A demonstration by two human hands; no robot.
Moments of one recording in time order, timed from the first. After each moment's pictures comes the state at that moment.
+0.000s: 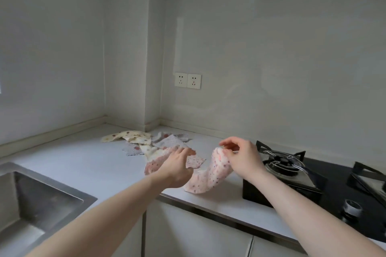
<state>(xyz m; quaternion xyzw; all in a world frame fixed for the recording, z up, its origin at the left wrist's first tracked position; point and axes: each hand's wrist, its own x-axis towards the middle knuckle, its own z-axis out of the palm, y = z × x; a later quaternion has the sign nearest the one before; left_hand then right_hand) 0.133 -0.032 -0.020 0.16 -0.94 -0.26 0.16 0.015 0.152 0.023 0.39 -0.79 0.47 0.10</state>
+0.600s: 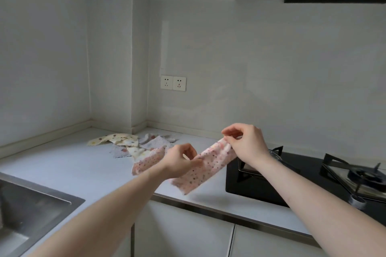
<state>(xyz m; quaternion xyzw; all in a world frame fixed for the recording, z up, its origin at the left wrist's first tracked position) 0.130 0.013 0.012 0.11 -0.89 -0.40 0.21 0.023 0.209 0.072 0.39 -0.78 0.45 0.20</state>
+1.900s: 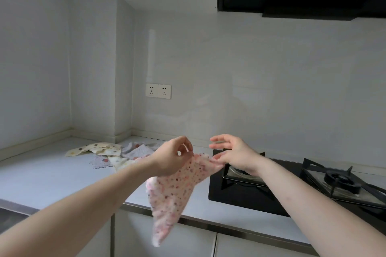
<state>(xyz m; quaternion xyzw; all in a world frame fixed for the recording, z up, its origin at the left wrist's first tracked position) 0.136 0.048 0.064 0.02 -0.92 -0.32 0.23 0.012 0.245 0.083 0.36 -0.76 0.52 -0.12</state>
